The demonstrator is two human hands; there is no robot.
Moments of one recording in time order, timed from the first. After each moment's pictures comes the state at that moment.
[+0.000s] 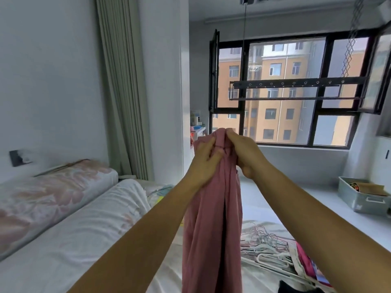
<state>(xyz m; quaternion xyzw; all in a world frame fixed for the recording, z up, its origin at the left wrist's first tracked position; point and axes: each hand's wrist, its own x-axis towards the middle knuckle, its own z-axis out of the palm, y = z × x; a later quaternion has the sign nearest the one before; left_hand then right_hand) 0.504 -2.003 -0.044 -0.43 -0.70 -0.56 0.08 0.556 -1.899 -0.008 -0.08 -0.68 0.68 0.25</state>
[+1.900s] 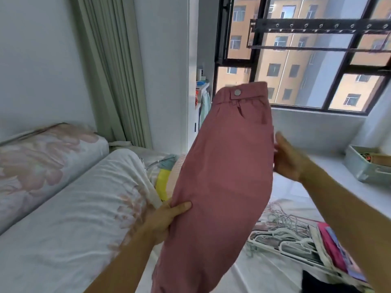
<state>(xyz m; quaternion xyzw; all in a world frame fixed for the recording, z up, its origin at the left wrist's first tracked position) 0.259 -2.071 -0.252 -0.11 -0.55 -0.75 -0.35 0.340 -1.774 -0.126 -0.16 -0.63 0.75 0.08</state>
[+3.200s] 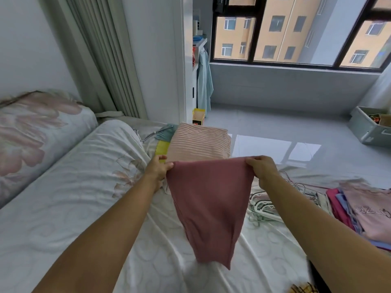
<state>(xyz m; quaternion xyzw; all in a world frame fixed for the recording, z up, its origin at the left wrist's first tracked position) 0.113 -2.039 -0.304 -0.02 -0.80 -0.57 -0.18 0.253 -1.808 -0.283 -0.40 -0.66 0.60 0.17</state>
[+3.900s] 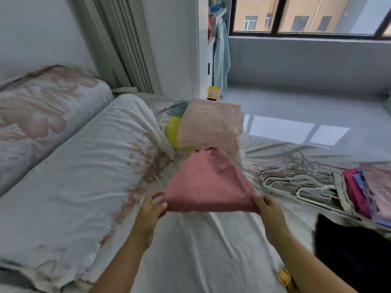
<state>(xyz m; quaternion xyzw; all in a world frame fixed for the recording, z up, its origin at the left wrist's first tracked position) 0.290 -2.133 -0.390 0.01 -0.69 -0.70 -0.17 0.390 -1.866 -0.405 -0.39 -0.61 0.67 0.13</state>
